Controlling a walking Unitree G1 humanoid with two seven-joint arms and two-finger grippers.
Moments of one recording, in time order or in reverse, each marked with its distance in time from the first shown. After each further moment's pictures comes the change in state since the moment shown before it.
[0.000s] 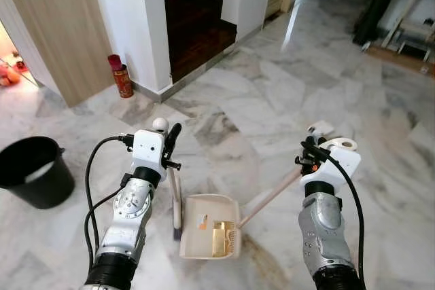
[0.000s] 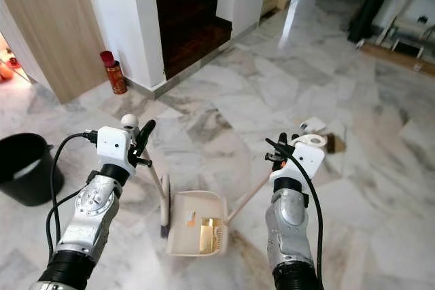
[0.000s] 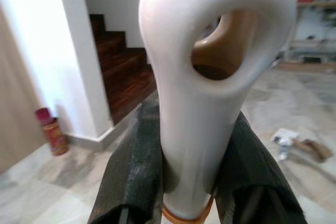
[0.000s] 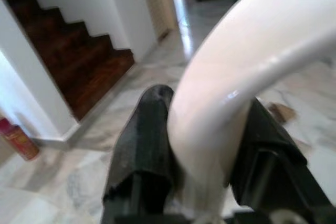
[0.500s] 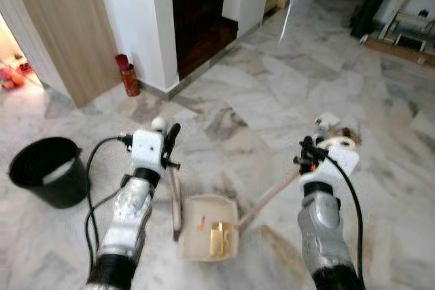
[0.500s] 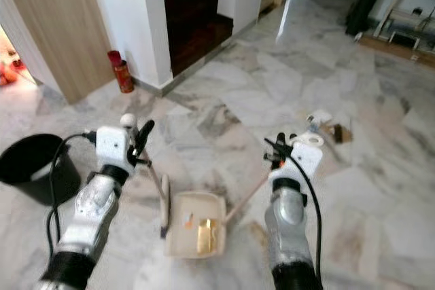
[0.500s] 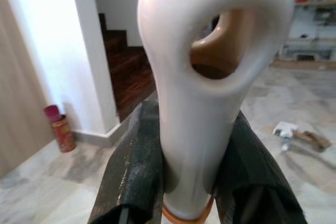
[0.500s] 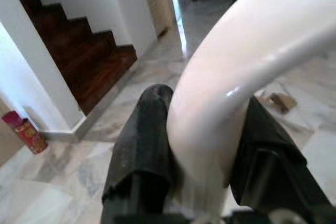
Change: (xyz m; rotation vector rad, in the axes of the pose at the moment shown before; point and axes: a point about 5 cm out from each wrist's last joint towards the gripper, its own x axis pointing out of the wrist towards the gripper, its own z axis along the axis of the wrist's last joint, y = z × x) left arm -0.001 0.001 0.000 0.000 0.003 0.002; right arm 0.000 0.002 0.000 -0.005 0.003 0.008
